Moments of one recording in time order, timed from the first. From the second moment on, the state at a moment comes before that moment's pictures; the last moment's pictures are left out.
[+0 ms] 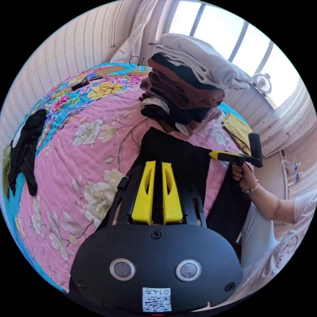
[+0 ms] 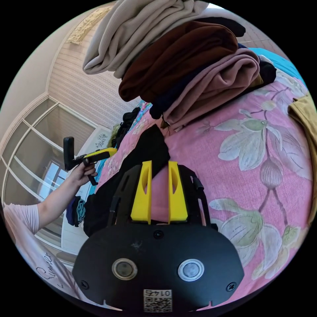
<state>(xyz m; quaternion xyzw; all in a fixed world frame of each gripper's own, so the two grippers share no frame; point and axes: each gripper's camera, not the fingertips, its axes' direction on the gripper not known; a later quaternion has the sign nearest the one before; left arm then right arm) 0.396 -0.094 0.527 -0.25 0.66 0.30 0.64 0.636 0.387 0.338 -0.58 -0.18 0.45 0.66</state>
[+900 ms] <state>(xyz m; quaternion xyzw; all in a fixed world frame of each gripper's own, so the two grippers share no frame) 0.545 -0.078 0.467 -0.27 0.61 0.37 0.65 0.673 0.386 0.317 -0.58 -0.21 0.46 0.64</state>
